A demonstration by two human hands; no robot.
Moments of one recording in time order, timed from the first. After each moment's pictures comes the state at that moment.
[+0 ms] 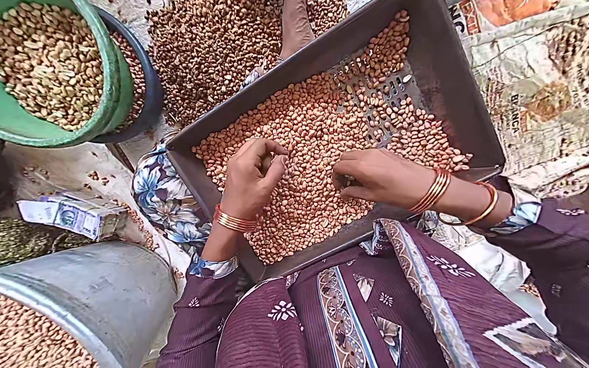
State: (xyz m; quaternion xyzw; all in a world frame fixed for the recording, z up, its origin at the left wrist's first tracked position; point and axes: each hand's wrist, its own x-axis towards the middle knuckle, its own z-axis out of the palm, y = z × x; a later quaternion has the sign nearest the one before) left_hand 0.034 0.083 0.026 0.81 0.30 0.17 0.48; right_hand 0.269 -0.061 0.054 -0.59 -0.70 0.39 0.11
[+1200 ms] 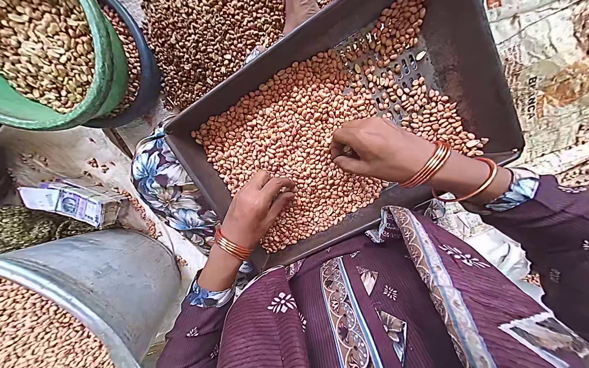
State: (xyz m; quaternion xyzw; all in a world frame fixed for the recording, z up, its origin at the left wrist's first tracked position) left_hand -0.017 0.048 0.014 0.91 0.19 0.12 0.35; right_hand 0.264 -0.041 0.050 -0.63 -0.68 0.36 0.10
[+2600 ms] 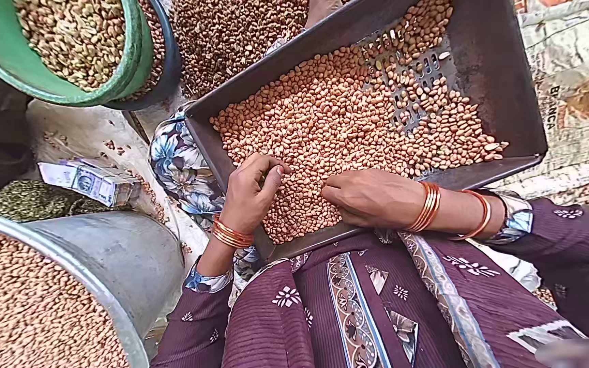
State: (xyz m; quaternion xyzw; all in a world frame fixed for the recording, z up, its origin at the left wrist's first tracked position) left_hand -0.027 0.055 0.035 0.81 0.34 0.11 0.47; right_hand 0.205 -0.071 0.054 -0.48 -0.81 0.32 0.06
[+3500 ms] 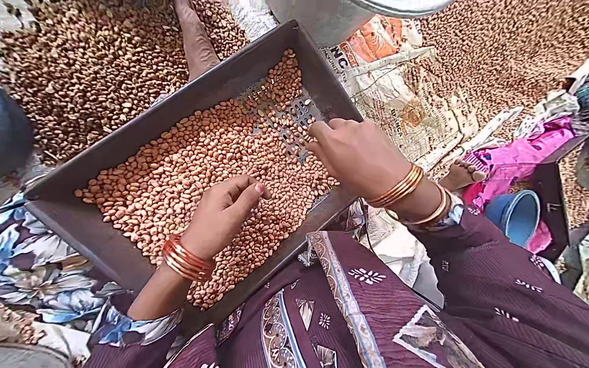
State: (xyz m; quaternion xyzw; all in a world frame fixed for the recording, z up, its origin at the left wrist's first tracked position) left_hand 0.084 0.043 0.042 0.70 0.25 0.00 0.66; right_hand 0.289 -0.080 0.130 -0.82 -0.55 0.17 -0.09
